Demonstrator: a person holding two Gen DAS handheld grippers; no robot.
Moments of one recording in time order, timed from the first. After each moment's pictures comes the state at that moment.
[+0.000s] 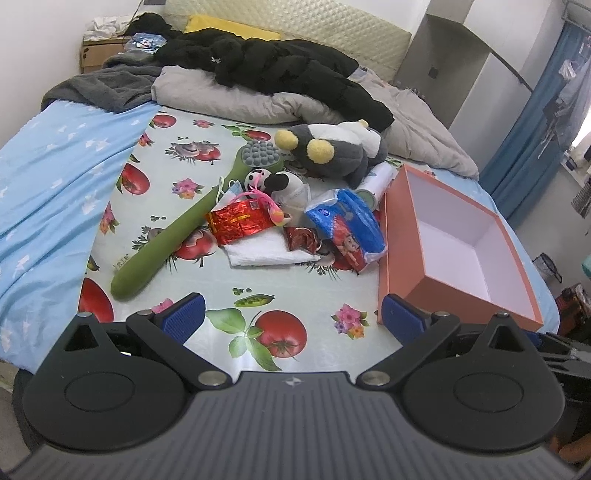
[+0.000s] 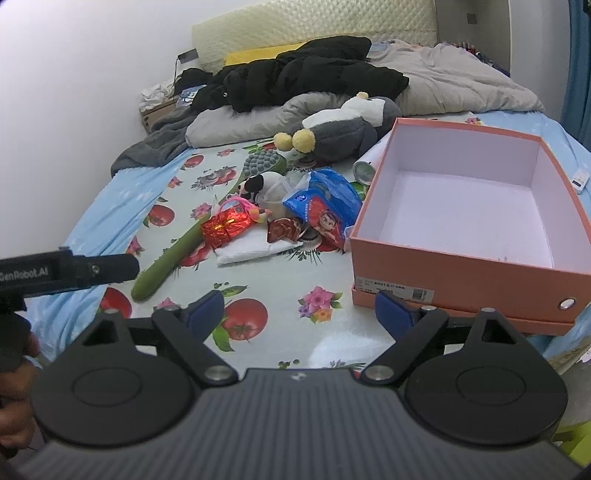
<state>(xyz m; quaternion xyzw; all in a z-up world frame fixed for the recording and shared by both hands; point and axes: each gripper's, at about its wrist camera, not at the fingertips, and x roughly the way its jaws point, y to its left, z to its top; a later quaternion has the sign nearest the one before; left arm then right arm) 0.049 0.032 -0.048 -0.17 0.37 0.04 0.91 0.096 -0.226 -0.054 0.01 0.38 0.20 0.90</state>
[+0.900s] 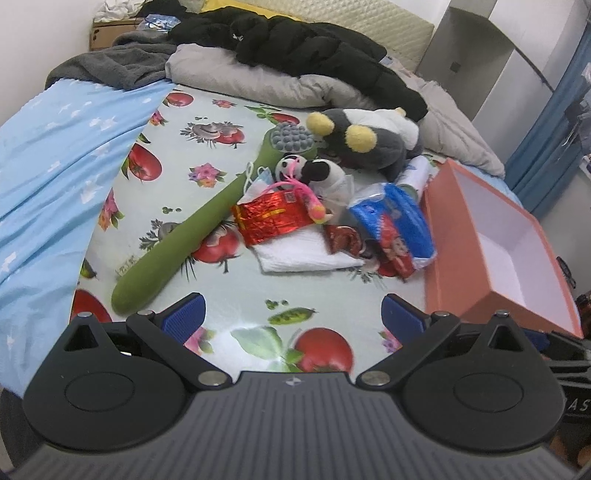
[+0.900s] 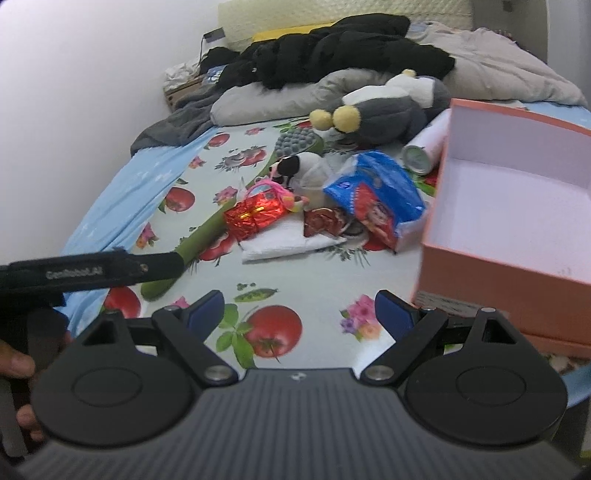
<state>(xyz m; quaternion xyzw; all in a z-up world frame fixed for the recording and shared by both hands) 0.103 0.077 -0.108 -0.17 0.39 0.06 0.90 0.140 -0.175 -0.091 0.01 0.40 0.25 0.88</state>
